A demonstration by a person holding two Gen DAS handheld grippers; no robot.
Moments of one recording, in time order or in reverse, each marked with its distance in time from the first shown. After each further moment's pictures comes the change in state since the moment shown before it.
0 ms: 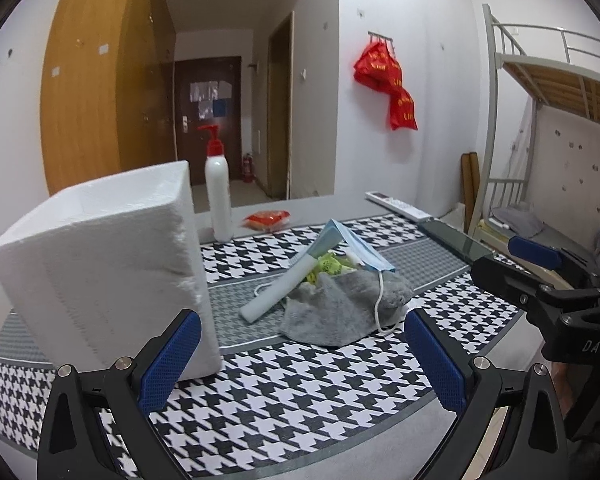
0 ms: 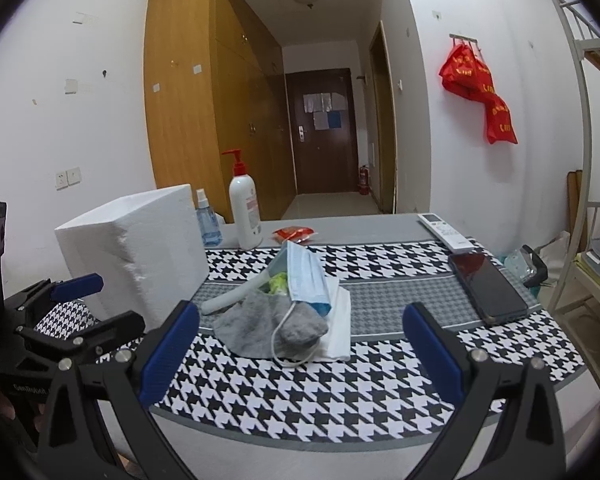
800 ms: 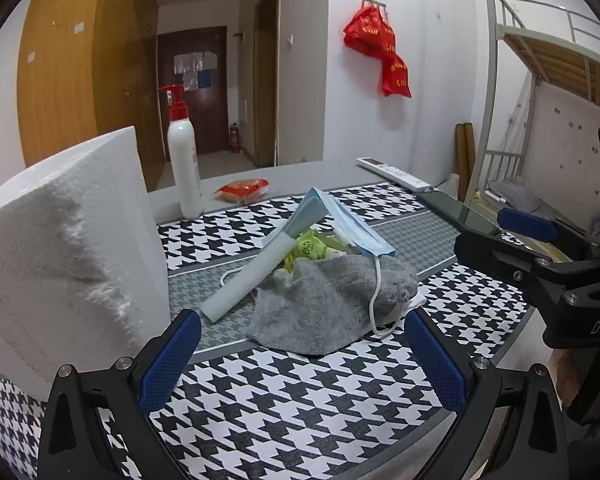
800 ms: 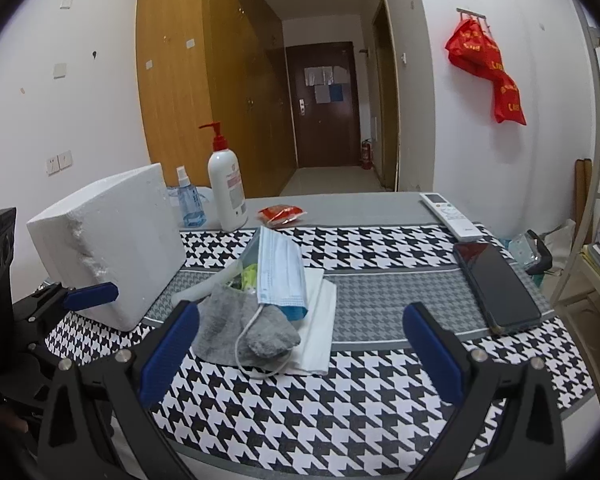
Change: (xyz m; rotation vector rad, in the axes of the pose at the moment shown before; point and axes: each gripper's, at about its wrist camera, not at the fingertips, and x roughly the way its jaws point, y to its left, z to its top) left arm 0.058 -0.015 0.009 0.020 0.121 -0.033; right arm 0.046 -0.022 0.010 -0.009 0.109 0.015
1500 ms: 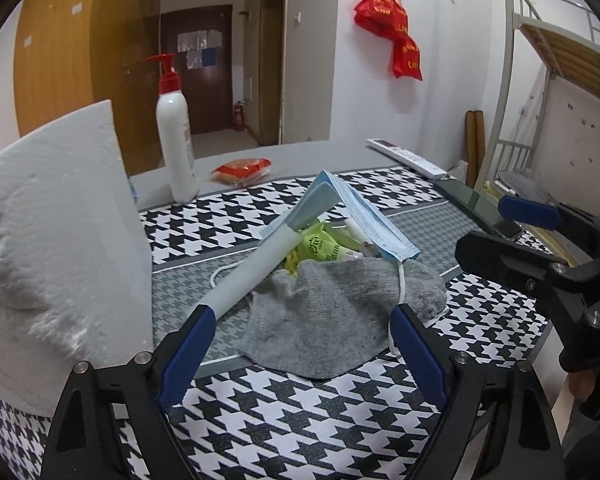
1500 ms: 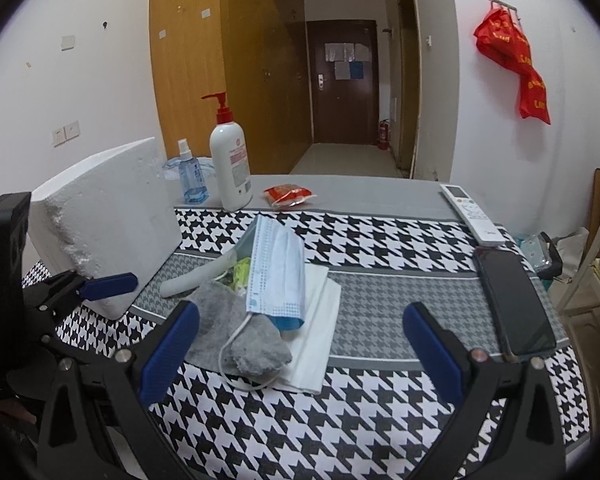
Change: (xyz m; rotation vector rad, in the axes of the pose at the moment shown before) left arm 0.041 0.005 0.011 -0.029 0.085 0.007; right arm 0.034 -0.005 0.015 -0.065 0.104 0.046
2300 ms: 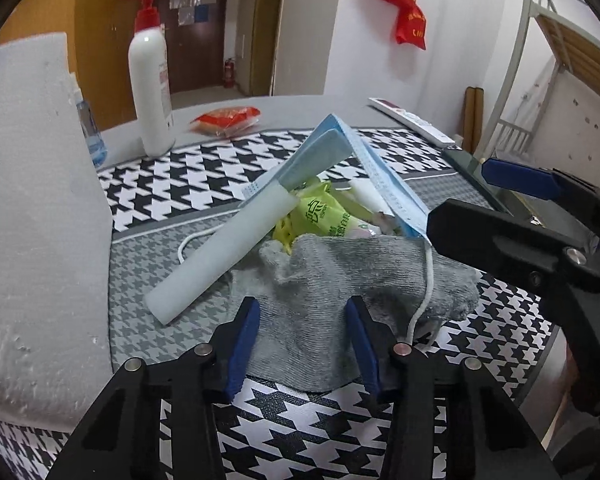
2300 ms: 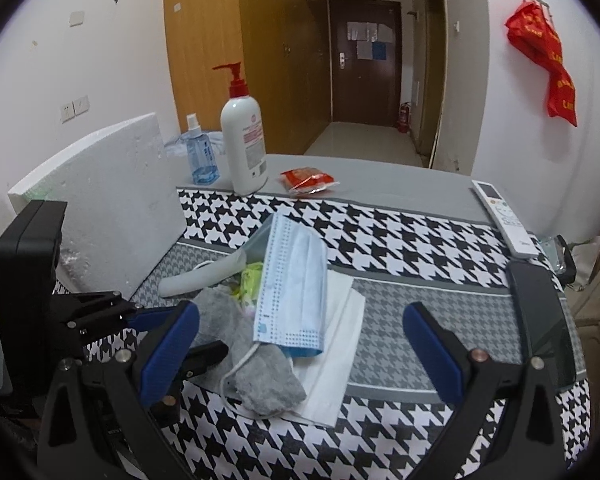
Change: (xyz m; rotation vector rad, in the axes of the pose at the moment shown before) left arm 0.045 0.009 0.004 -0.052 0.163 -0.069; right arm 0.040 0.009 0.017 -0.060 0.097 0.047
